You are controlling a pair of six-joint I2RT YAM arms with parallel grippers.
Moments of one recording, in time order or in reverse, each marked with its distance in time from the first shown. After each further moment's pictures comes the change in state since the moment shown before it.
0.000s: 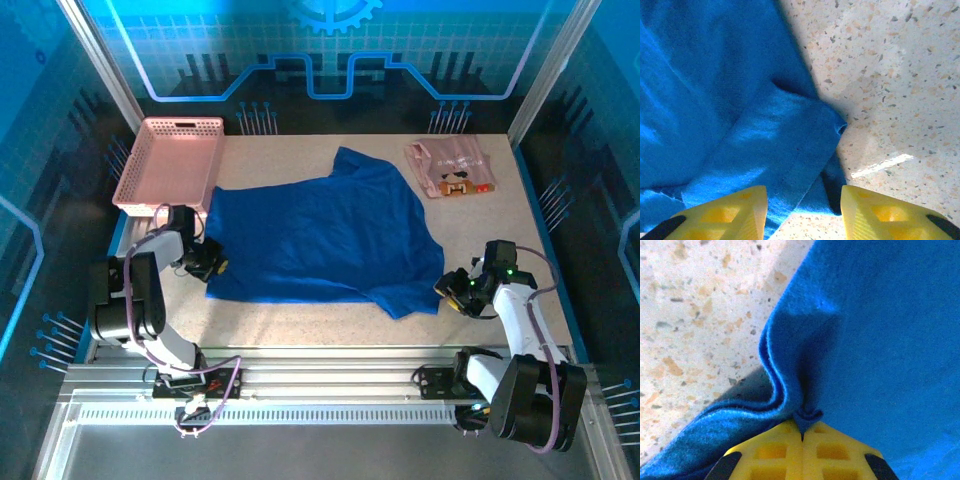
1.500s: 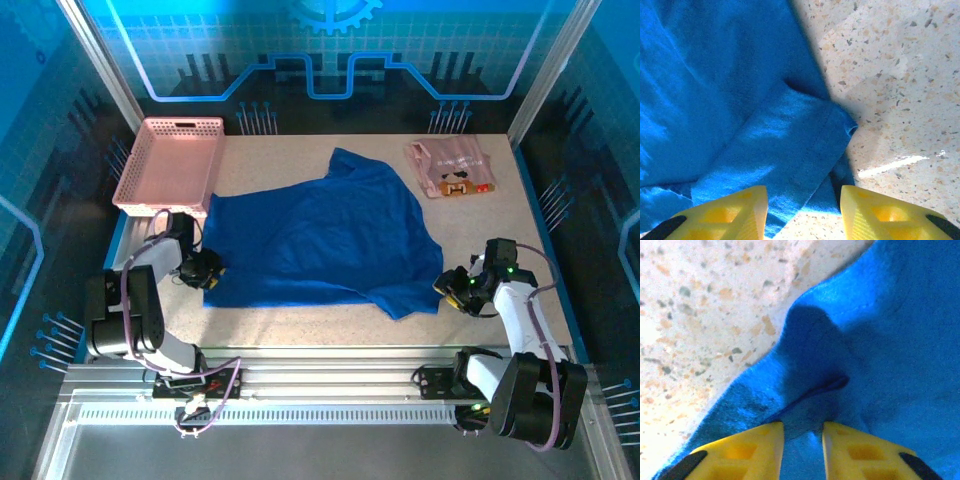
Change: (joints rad) left arm 0.000 -0.072 -0.056 -0.073 -0.094 0.048; right arm 0.000 0.011 0.014 0.000 -0.023 -0.026
